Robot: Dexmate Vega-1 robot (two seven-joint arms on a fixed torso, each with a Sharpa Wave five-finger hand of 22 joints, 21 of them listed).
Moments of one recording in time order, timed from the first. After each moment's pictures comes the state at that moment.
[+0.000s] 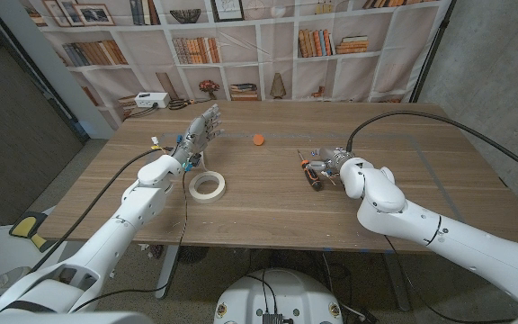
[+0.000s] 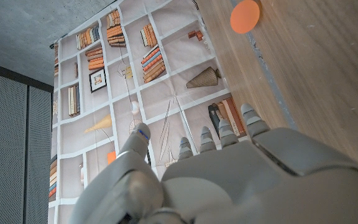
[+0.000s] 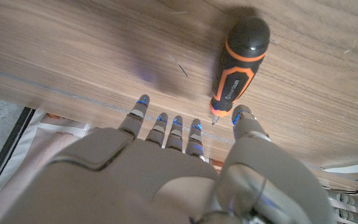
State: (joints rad) left arm 0.82 0.48 0.26 -1.30 -0.54 -0.21 -0.25; left_hand 0.18 0.11 0.52 -0.09 0.17 -0.07 -0.14 0.19 0.17 -0.06 0.03 0.23 0.18 -0.04 0.11 0.19 0.17 0.01 0.20 0.25 0.20; right arm -0.71 -0.79 -0.92 -2.11 -0.73 -0.93 0.41; right_hand 0.37 0.09 0.39 -0.16 0.18 0.13 -0.06 0.19 0.19 0.10 -0.01 0.20 0.21 0.05 0.00 0.21 0.20 0.17 0.12 0.21 0.18
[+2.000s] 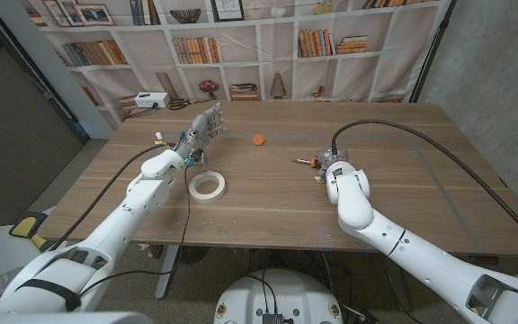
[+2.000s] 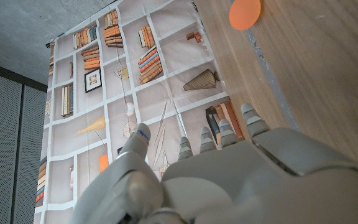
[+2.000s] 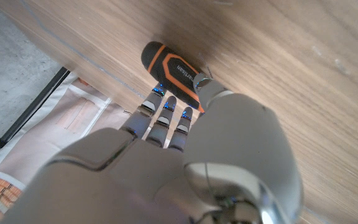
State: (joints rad) left arm 0.72 0.44 0.29 -1.16 -0.54 -0.21 -0.32; left_hand 0.17 0.11 0.51 -0.08 0.18 -0.06 -0.13 0.18 0.17 -0.06 0.03 0.22 0.19 -0.03 0.11 0.19 0.17 0.01 0.21 0.25 0.20; right arm -0.84 -0.52 -0.78 -1.86 -1.43 -0.77 0.66; right_hand 1.20 0.11 0.37 -0.16 0.21 0.31 -0.14 0.21 0.19 0.27 -0.11 0.24 0.25 0.25 -0.04 0.33 0.27 0.45 -0.04 0.29 0.19
